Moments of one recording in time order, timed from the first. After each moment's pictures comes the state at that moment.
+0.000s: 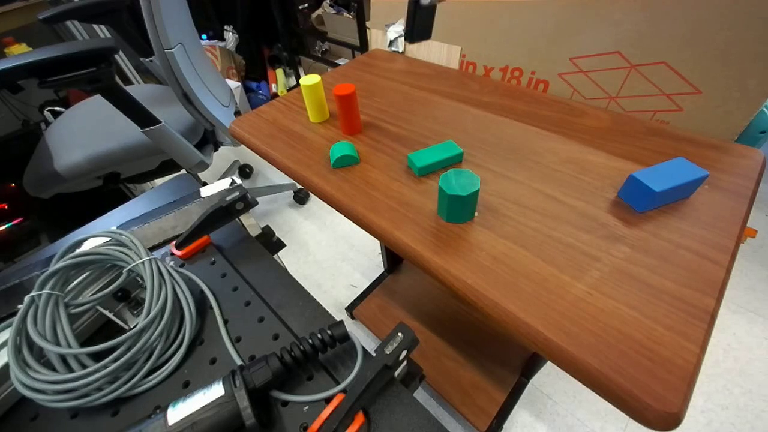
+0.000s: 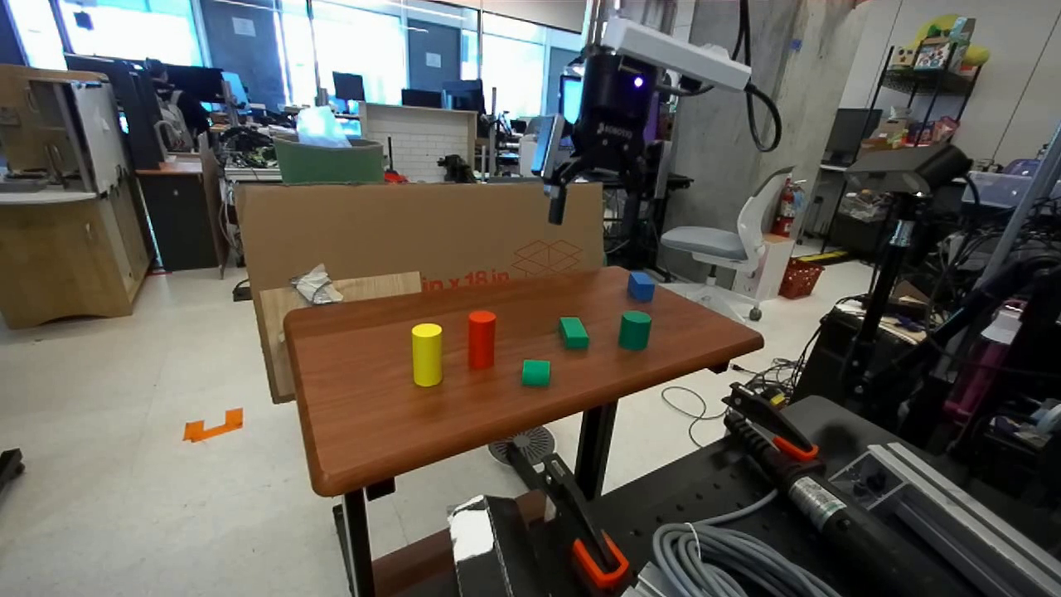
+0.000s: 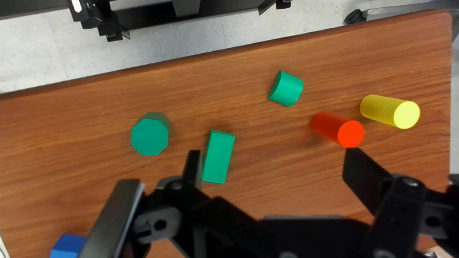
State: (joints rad) arm 0.01 0.07 -0.02 -2.29 0.16 2.27 0.02
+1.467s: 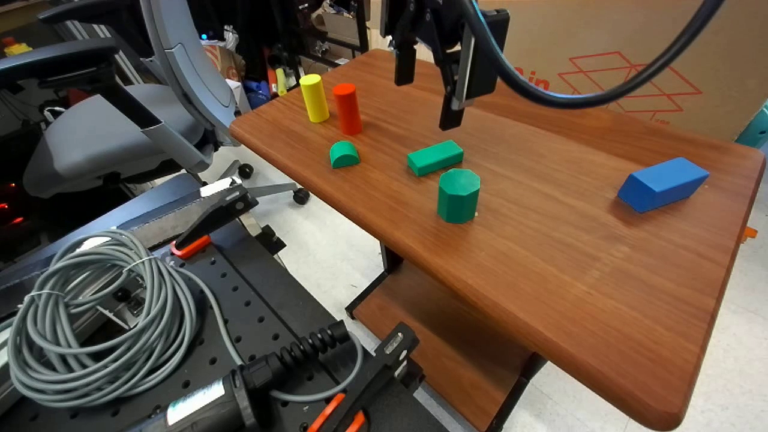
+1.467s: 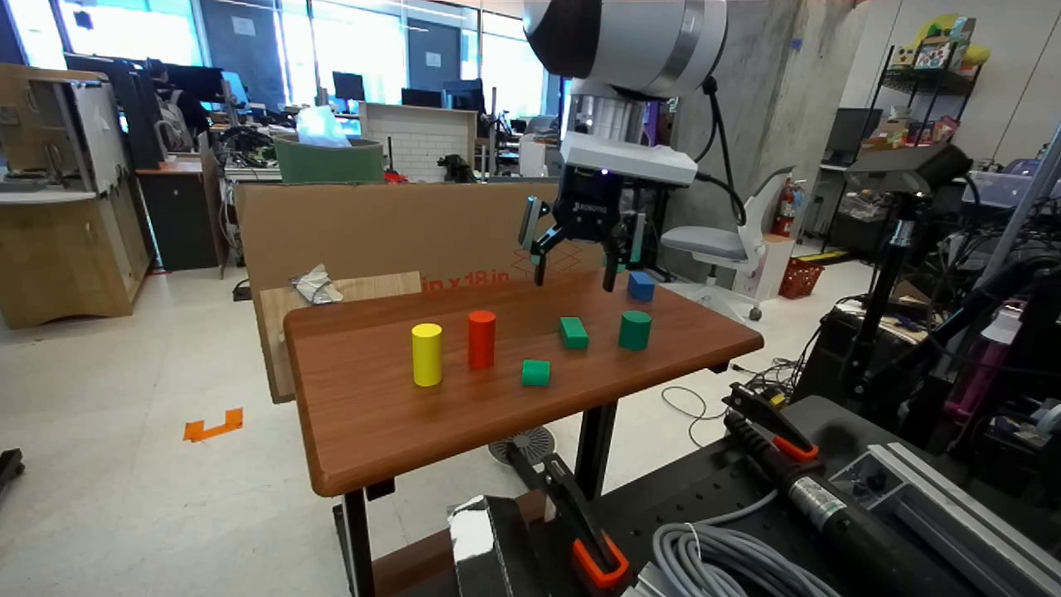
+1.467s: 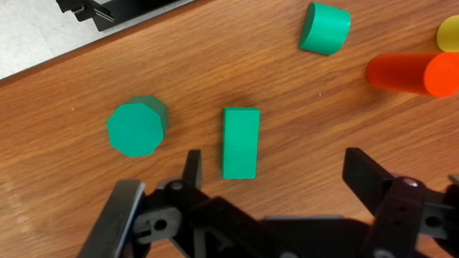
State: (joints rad) arm 0.01 0.31 -0.02 -2.22 0.16 2.48 0.17
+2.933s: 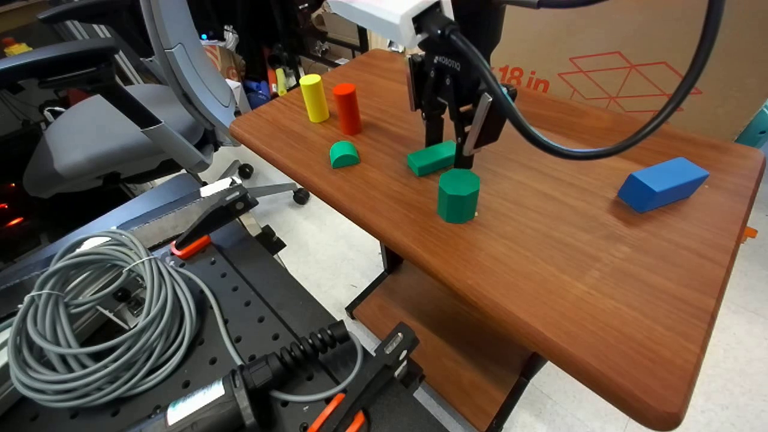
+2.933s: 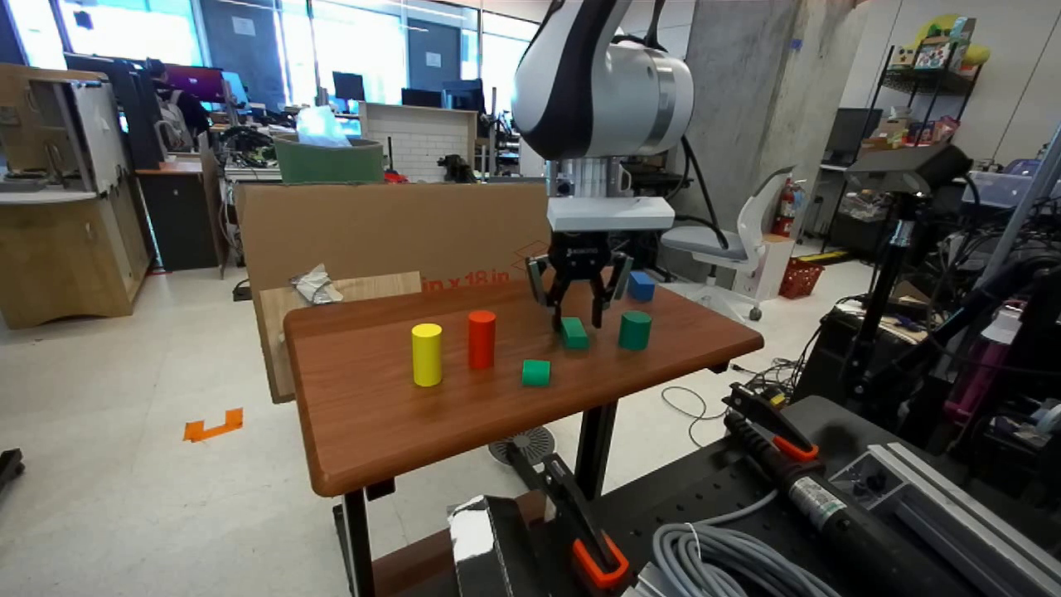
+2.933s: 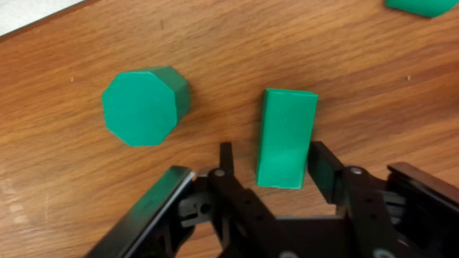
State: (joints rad) arm 0.07 0.48 -0.08 -2.13 -0.04 2.55 0.31
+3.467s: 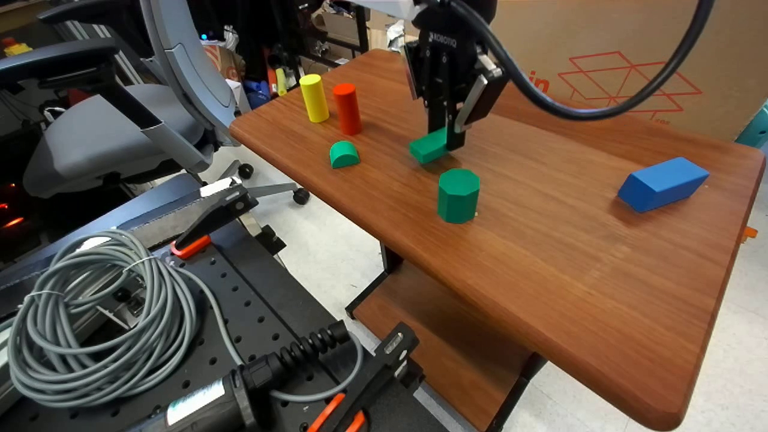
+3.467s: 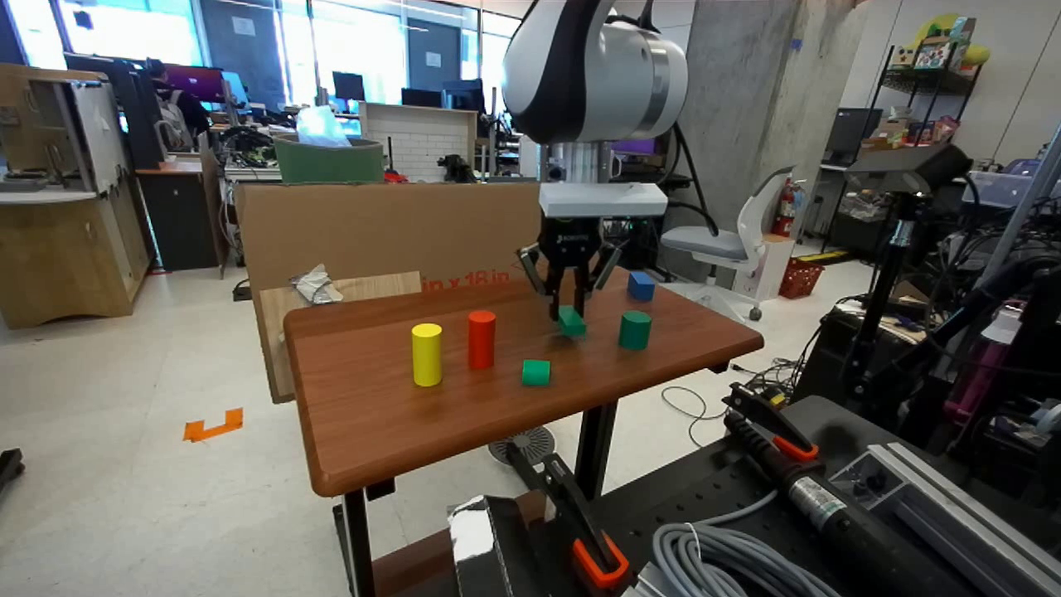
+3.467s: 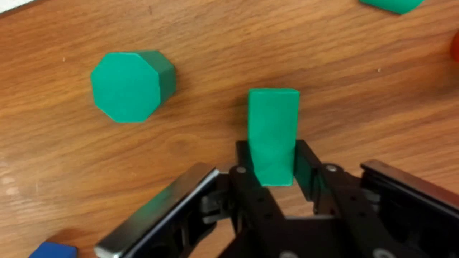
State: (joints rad) arm 0.09 0.45 -0.08 -2.13 -0.04 2.55 0.29
